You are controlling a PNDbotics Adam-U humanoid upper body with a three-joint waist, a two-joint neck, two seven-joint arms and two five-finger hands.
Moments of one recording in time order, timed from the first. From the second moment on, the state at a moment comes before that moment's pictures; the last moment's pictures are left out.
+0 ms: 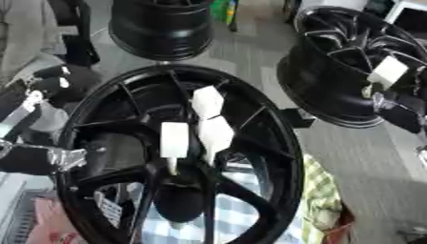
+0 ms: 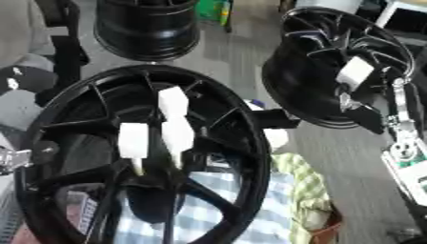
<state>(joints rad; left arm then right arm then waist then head) -0.19 0.72 -0.11 -1.98 -0.32 -0.17 -0.12 -0.45 -0.53 0.09 -1.29 0.14 -0.13 -0.42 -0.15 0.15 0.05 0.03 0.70</state>
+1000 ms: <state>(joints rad) -0.19 0.72 -0.09 -1.98 -0.32 -0.17 -0.11 -0.36 -0.54 0.02 -1.18 0.18 -0.07 -0.43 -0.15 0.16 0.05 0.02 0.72</state>
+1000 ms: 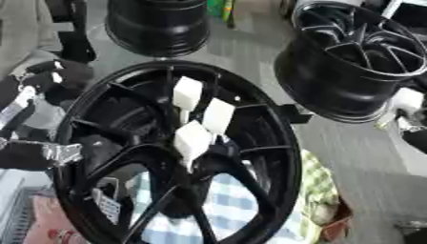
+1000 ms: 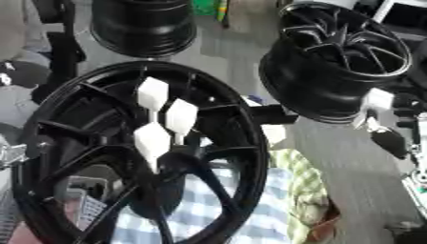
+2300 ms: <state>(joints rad) -0.18 0.71 -0.08 -1.98 -0.32 -0.17 -0.10 -0.37 -0.54 0.01 -1.23 0.27 -0.06 -0.49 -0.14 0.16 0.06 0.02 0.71</state>
